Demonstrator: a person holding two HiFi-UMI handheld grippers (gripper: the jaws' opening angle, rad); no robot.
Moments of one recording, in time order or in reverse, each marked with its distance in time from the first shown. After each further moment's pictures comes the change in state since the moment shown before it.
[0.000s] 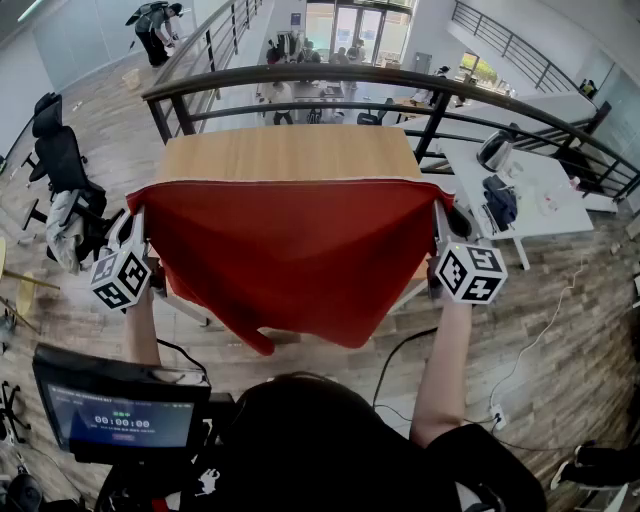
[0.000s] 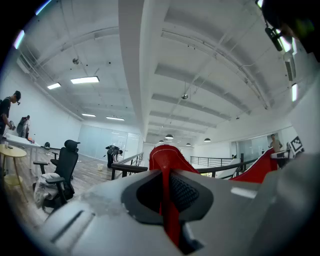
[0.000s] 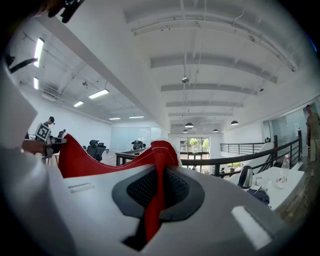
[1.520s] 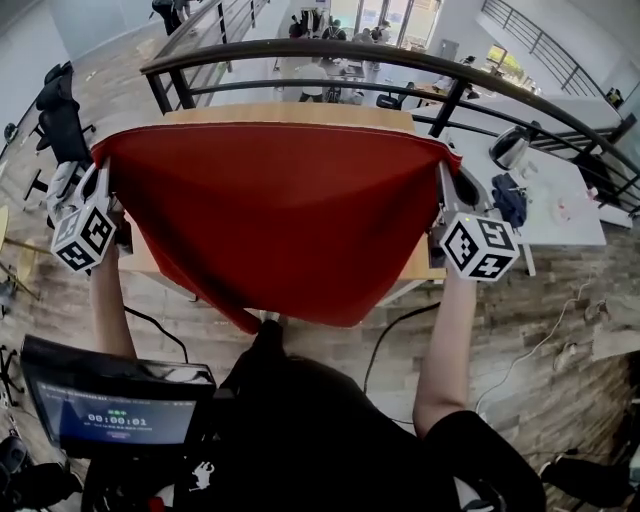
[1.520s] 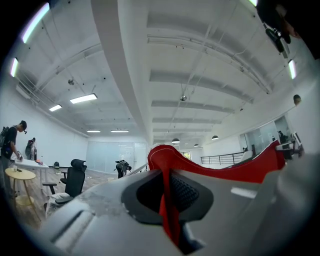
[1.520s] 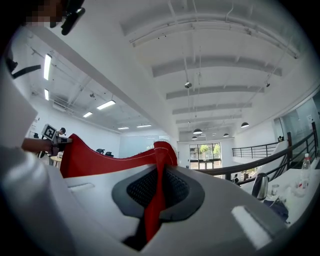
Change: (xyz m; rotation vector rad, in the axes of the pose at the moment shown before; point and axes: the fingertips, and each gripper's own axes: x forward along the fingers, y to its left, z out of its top) left arm 0.045 -0.021 0.058 0.130 -0.072 0.123; right arm 0.070 -0.060 0.029 0.019 -0.107 0.141
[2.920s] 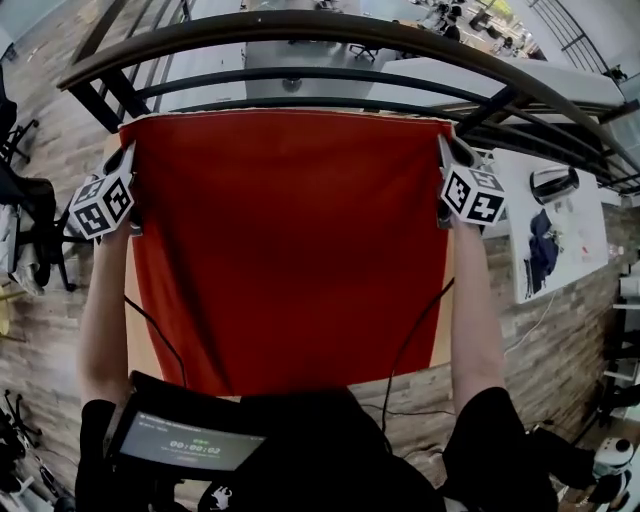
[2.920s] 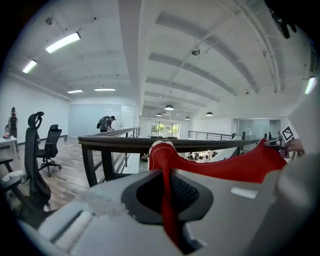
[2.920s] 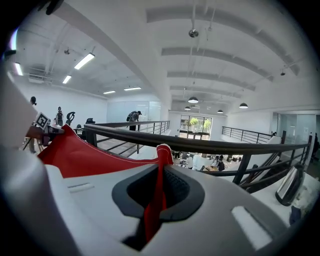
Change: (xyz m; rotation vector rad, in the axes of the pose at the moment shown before) left arm 0.392 -0.068 -0.141 -0.060 0.387 -0.149; right arm 0.322 -0.236 -0.082 -0.042 0.392 -0.107
